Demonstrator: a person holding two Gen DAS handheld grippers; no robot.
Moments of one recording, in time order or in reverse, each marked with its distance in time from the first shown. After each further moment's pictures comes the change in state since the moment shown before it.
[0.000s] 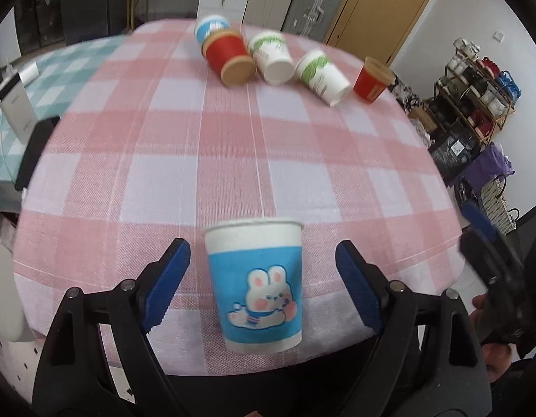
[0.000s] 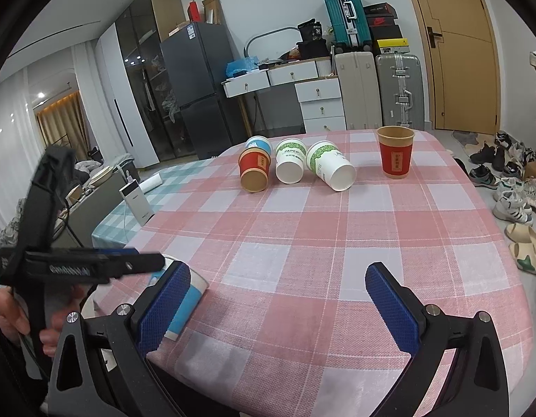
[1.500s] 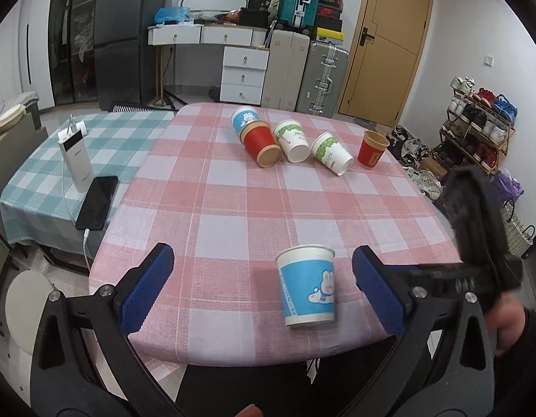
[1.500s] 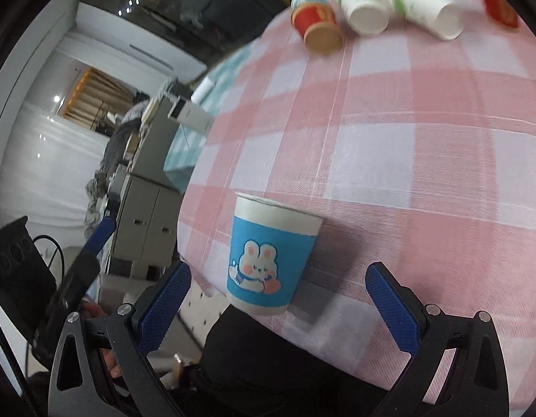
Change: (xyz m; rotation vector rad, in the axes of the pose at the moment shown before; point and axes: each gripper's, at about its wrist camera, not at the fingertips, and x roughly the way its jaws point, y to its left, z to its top) left arm -0.120 0.017 -0.029 0.020 -0.284 0.091; right arm 0.120 0.038 0.004 0.240 0.644 0.413
